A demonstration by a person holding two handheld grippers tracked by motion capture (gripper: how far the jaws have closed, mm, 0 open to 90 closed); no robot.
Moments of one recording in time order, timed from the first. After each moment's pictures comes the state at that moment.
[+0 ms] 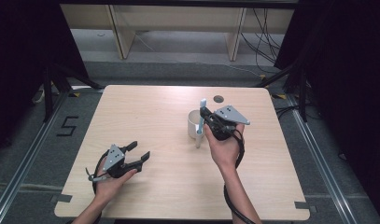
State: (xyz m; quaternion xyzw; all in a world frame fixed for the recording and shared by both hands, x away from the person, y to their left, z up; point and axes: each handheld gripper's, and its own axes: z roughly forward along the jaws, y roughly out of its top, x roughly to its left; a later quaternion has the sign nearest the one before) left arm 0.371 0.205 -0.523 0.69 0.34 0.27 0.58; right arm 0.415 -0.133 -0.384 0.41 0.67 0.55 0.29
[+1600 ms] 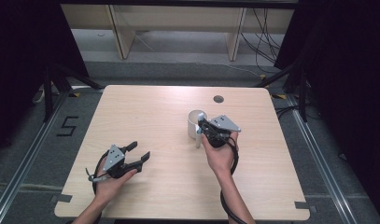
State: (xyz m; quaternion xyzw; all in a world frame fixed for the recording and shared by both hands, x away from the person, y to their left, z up) left arm 0.370 0.205 -0.523 0.69 0.34 0.27 0.58; right arm 0.421 -0.128 -0.430 0.43 0.69 0.52 0.28
